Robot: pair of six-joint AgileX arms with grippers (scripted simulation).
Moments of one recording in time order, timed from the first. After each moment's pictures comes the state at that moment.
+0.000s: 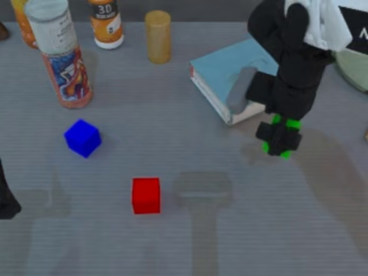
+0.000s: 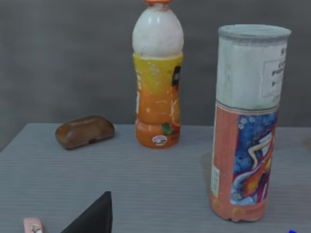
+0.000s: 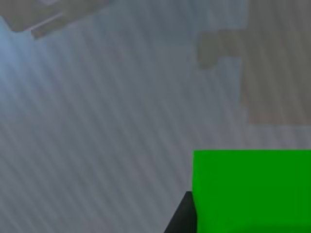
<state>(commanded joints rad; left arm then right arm) 0.02 0.00 0.00 0.00 0.00 0.00 0.47 2.09 1.68 -1.17 0.00 -0.67</state>
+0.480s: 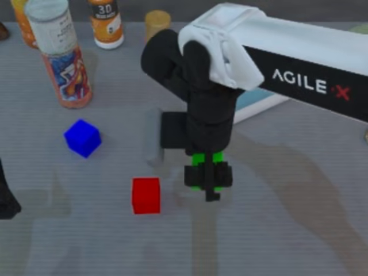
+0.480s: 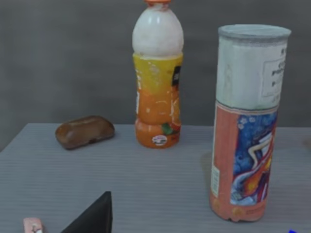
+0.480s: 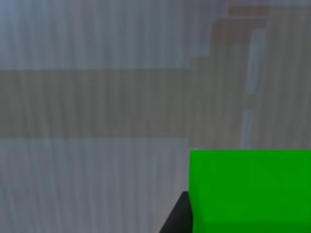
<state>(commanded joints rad) 0.02 0.00 0.00 0.00 0.00 0.00 0.80 2.15 1.83 -1.25 0.00 -0.76</state>
